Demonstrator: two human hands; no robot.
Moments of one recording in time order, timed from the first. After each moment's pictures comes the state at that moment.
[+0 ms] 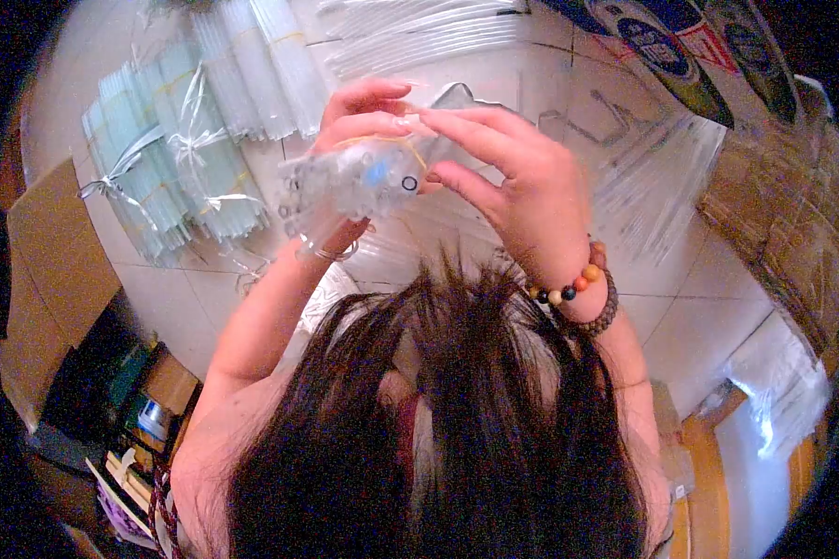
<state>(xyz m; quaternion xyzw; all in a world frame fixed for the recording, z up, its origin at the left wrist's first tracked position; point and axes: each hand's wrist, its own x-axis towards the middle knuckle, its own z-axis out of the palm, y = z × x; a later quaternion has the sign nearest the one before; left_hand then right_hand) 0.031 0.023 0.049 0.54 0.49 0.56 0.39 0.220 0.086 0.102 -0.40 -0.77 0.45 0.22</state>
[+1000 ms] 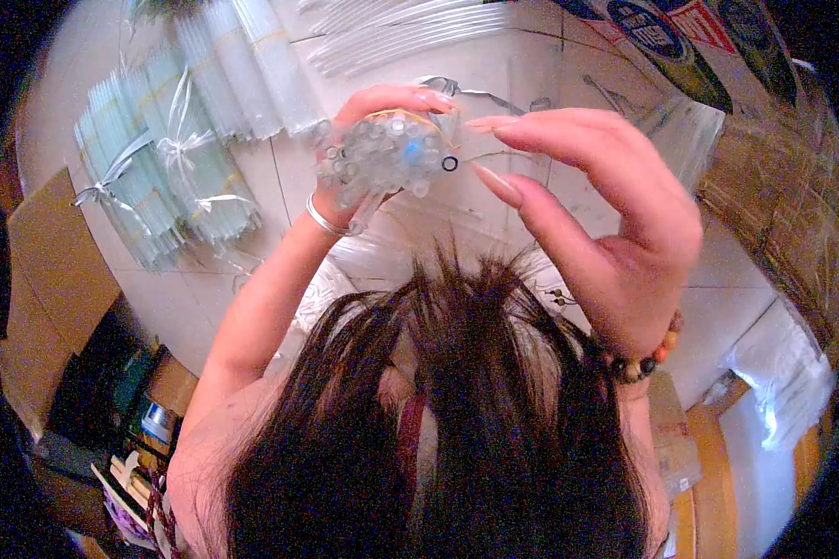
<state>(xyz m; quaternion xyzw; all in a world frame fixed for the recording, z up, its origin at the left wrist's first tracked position) 0.048 0.039 0.032 0.49 0.42 0.59 0.48 0.258 0.099 0.177 -0.42 -0.78 0.42 0.21</state>
